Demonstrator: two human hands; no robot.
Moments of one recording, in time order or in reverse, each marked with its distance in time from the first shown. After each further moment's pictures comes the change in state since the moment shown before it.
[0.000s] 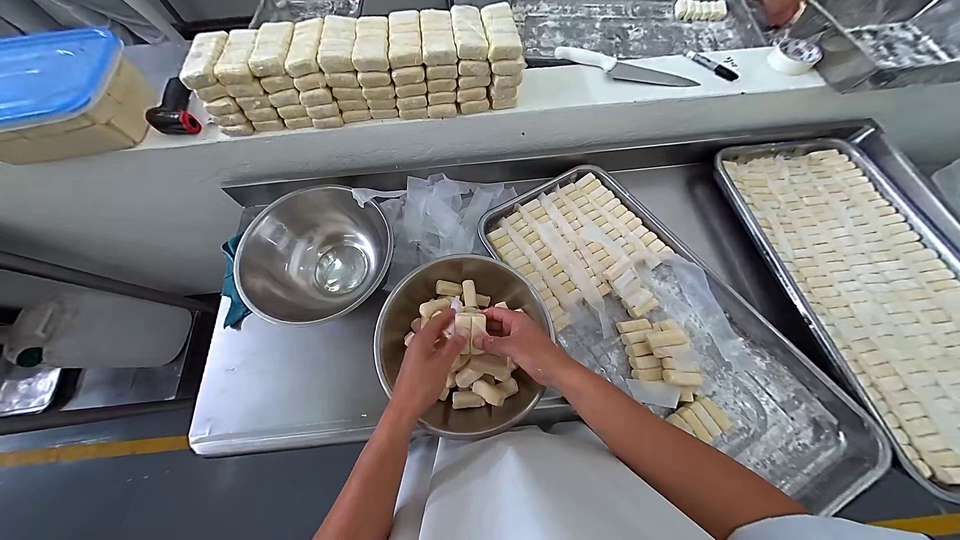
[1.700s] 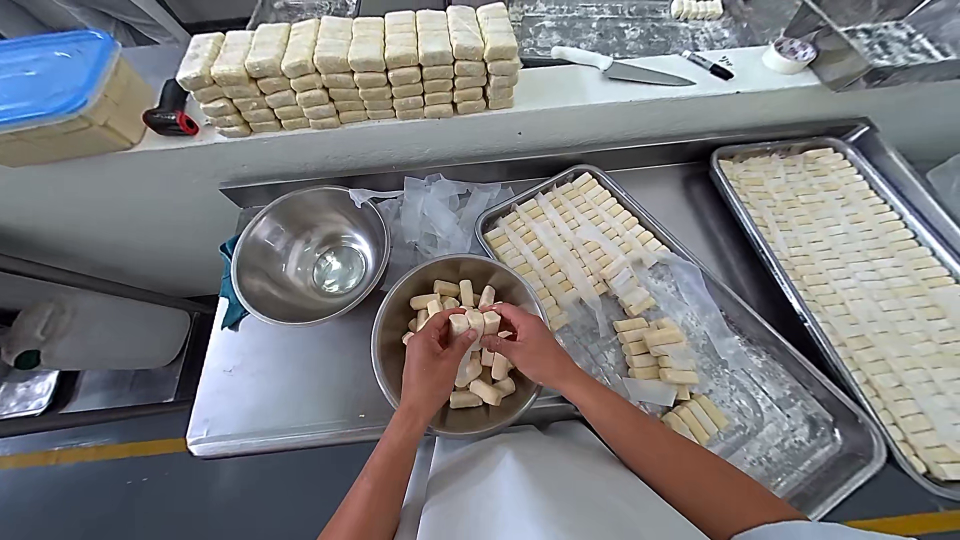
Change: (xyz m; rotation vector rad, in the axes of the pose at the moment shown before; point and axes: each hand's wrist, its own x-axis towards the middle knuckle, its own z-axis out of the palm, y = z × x) left_hand -0.004 0.016 0.019 -0.049 0.092 0.082; right_hand -0.011 -0.003 -0.008 -0.309 0.110 -0.137
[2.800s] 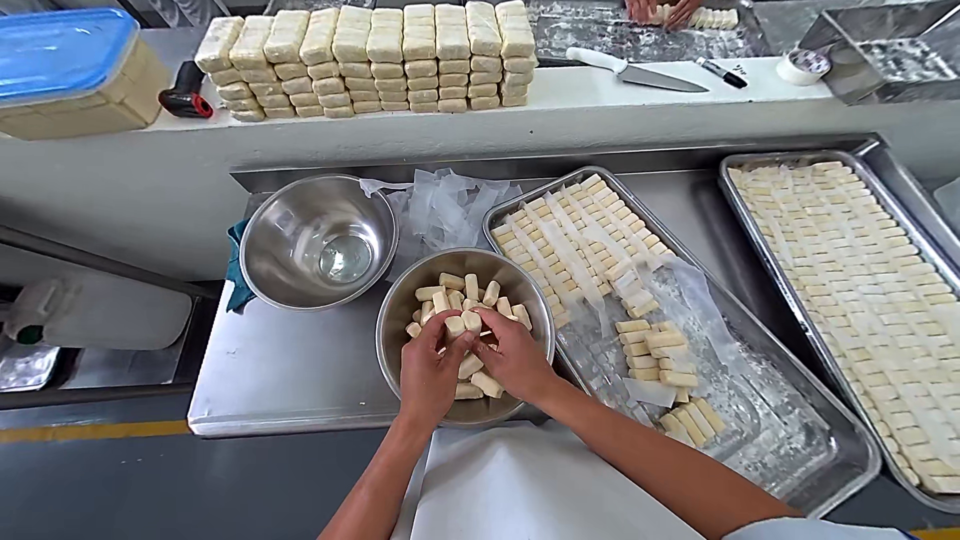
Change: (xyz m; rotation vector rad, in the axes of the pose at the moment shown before) left_hand -0.025 -0.010 -0.003 0.058 0.127 0.196; right_hand -0.009 -0.013 0.035 -0.107 -0.001 -0.177
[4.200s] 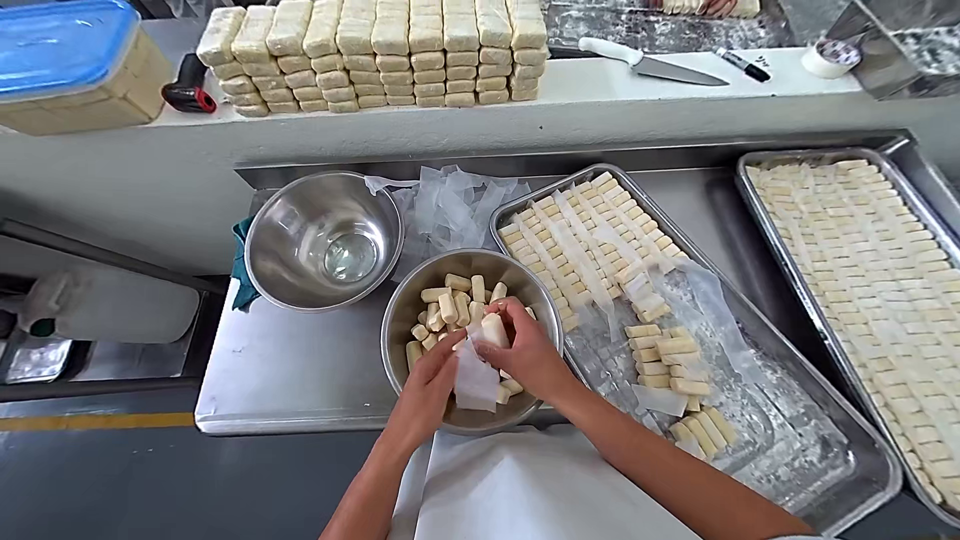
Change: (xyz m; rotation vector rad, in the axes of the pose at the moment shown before) left_hand -0.009 -0.003 -0.026 -0.122 -0.302 -0.294; right_hand 0.005 -0.001 -0.011 0.052 0.050 0.208
